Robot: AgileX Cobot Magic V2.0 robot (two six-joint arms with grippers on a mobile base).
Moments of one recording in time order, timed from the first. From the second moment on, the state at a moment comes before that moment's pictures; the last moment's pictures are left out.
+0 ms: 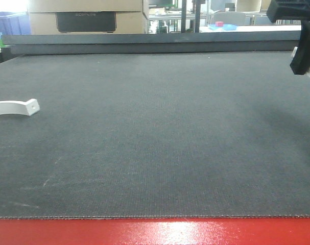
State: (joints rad) left arm 0.18 1.85 -1.28 -0.02 0.90 0.13; right arm 0.14 1.44 -1.11 0.02 0.84 0.19
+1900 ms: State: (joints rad) left arm -0.13 0.64 -0.78 -0.15 0.28 0.11; right arm 0.14 0.74 -0.82 -0.02 0.40 0.09
